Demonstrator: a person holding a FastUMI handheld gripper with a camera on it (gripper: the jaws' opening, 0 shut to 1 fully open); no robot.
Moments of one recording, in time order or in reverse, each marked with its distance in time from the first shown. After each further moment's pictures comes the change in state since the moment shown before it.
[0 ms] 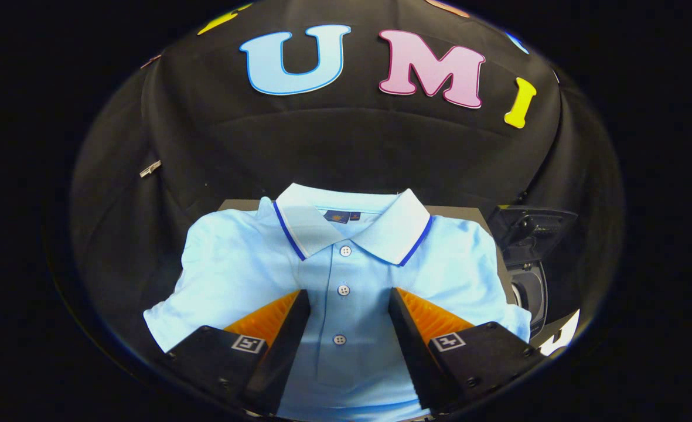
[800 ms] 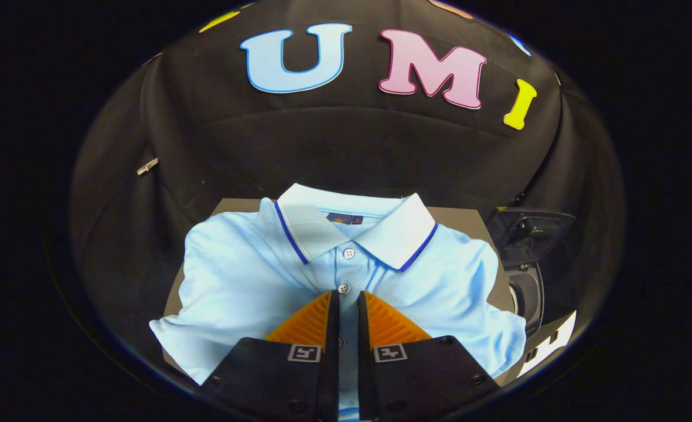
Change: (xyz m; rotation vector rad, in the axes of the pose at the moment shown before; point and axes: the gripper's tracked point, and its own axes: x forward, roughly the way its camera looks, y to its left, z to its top) arm 0.002 0.009 0.003 -0.006 0.010 -0.008
